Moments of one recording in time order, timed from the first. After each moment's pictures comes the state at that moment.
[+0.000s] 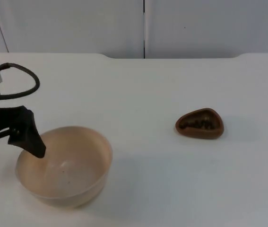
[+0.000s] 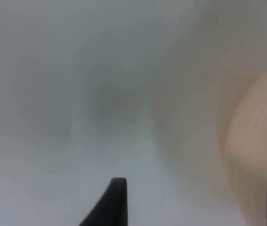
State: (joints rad) right arm 0.06 0.00 -0.52 -0.02 1.09 -0.01; left arm 0.05 1.76 -0.78 -0.67 0.63 0.54
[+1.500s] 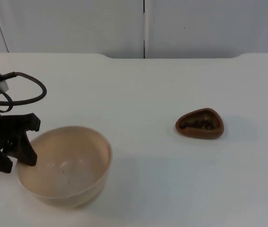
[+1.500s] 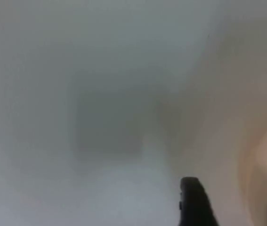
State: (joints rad) right arm 0.06 0.00 -0.52 -0.02 1.09 -0.01; left arm 0.01 1.84 -0.78 -0.74 0.52 0.55
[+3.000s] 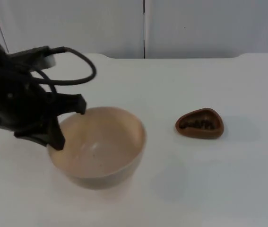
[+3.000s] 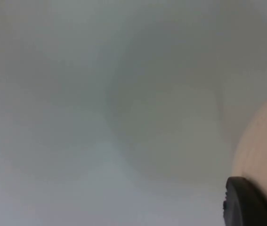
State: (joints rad) right arm 0.06 0.00 -0.52 -0.02 1.09 -0.01; left arm -0.26 1.76 -0.91 -0.45 0.61 0.16
